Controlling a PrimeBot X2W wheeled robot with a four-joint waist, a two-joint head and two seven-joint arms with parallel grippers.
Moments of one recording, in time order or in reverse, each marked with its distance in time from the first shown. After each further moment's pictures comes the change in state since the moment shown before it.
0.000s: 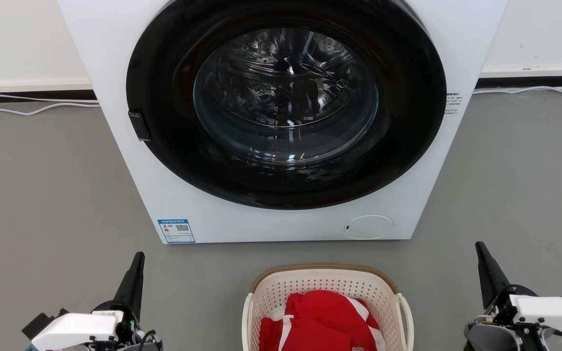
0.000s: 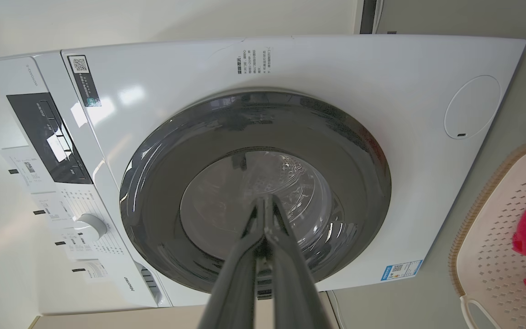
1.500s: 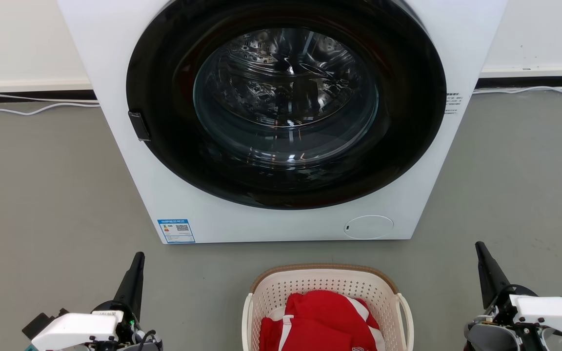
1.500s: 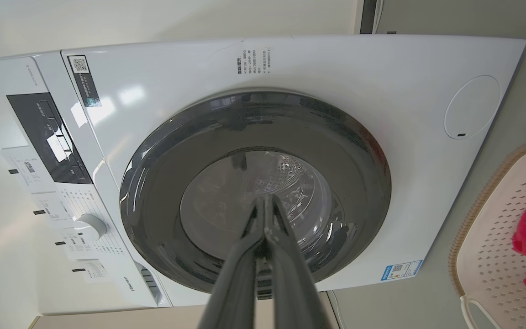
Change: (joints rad) left arm 0.000 0.000 0.000 0.000 0.000 0.000 0.000; right arm 0.000 0.000 0.000 0.000 0.000 0.000 0.000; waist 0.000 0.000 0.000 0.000
